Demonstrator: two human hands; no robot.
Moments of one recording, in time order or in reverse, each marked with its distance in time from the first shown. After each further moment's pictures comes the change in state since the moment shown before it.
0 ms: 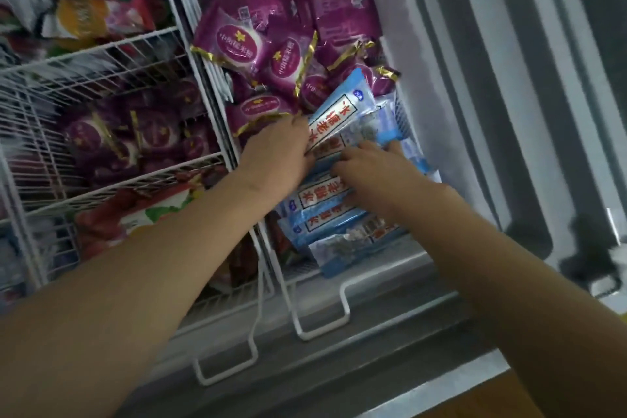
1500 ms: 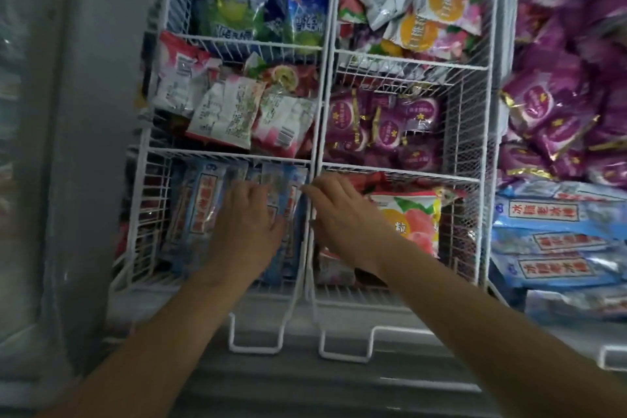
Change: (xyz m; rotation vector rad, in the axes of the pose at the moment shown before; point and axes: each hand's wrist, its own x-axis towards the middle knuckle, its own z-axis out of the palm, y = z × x) left_hand -0.310 -0.267 -0.063 -0.119 0.168 -0.633; right_hand 0.091 -0.360 -0.034 0.133 0.331 -0.566
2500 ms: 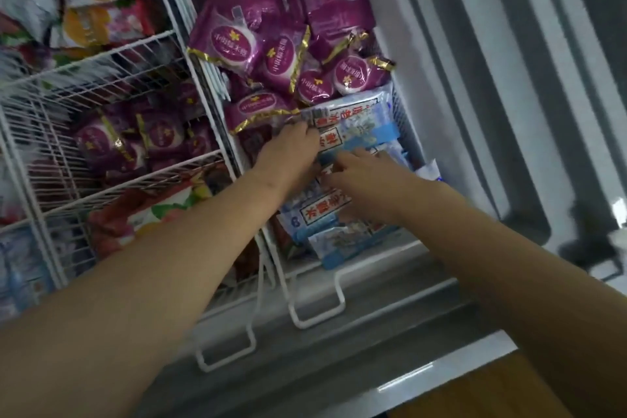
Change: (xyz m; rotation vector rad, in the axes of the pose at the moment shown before) left_hand 0.078 0.393 0.166 0.311 -0.361 0.697; right_hand -0.278 0.250 -0.056 -0.021 -0.364 0.448
